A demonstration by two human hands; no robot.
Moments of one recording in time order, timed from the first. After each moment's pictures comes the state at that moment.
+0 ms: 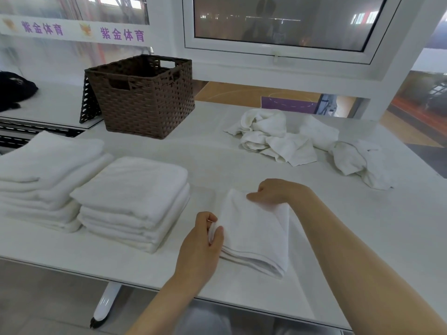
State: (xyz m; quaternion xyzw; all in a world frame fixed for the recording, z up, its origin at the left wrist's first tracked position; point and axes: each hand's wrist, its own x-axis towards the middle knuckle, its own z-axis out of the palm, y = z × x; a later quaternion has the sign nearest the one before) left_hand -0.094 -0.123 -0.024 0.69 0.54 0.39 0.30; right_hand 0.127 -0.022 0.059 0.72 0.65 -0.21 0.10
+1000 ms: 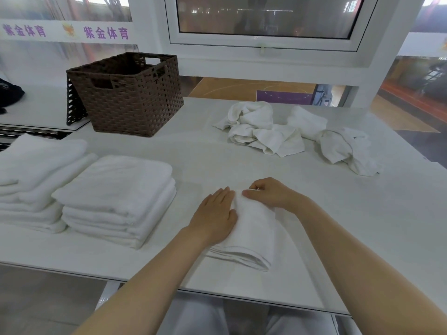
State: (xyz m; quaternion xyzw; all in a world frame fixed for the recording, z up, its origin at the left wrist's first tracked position) left_hand -0.037 -0.064 -0.010 0.86 0.48 0.06 0.15; right_hand 0.168 -0.048 0.019 0.66 0.64 -0.33 -0.20
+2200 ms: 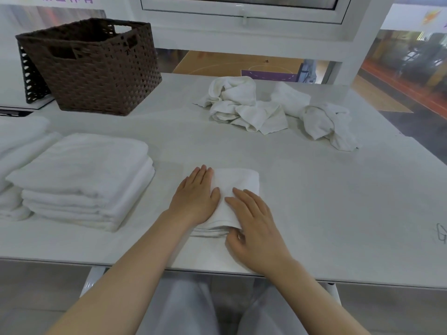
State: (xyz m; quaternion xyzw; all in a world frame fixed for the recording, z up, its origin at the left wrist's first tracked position) left_hand -0.031 -0.068 -0.017 0.84 0.52 0.06 0.15; right_hand 0.111 -0.194 -0.034 0.63 0.72 -0.02 -0.29
